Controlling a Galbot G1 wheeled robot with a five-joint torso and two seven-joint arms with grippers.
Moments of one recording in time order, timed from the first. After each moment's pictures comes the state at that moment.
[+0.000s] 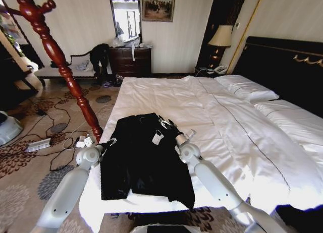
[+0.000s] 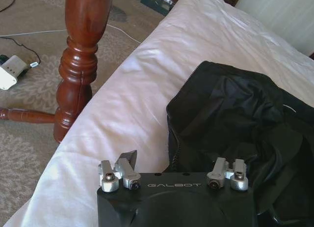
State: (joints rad) left arm 0.97 -1.00 -0.41 -1.67 -1.28 0.52 -0.53; right arm -0.76 1.15 0.00 1.64 1.14 0.03 0.12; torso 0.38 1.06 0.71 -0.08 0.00
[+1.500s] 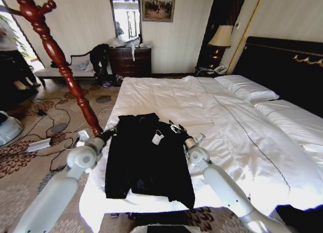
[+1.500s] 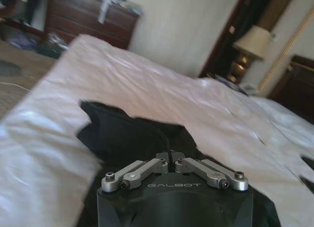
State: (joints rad) left arm 0.98 -0.85 -0.25 -2.02 -1.23 0.41 -0.40; right arm -0.85 1.07 0.09 1.66 1.14 0.02 0.15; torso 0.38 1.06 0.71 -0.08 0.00
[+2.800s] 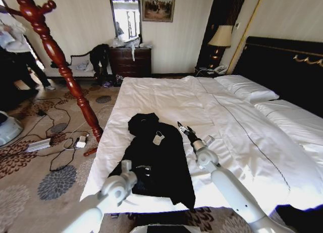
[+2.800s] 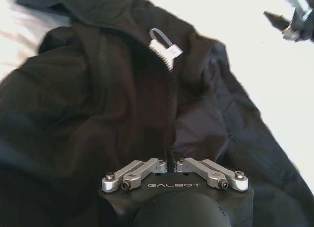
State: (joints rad) left arm 1.13 -0.82 0.02 -2.14 -1.24 0.57 -0.52; right arm -0.88 1.04 0.14 1.66 1.19 0.02 0.16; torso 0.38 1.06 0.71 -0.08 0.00
